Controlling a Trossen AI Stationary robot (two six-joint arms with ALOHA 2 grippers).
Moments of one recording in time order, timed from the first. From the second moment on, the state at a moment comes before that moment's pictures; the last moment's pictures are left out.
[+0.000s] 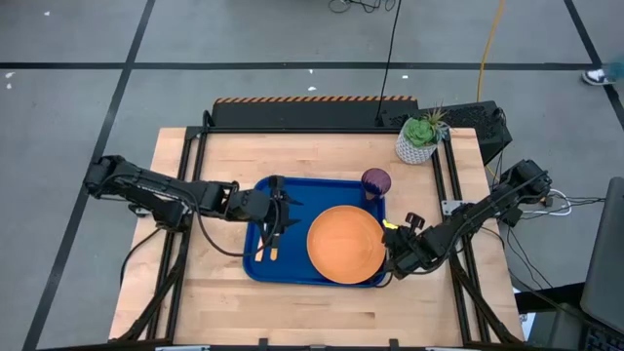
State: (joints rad) left arm -0.19 1.35 1.04 -0.27 -0.29 0.26; right arm 0.56 1.39 0.74 -0.87 0.39 0.99
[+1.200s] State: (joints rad) left arm -0.22 1.35 1.04 -0.30 -0.29 0.20; right arm 0.47 1.39 0.72 -0.65 0.42 0.78
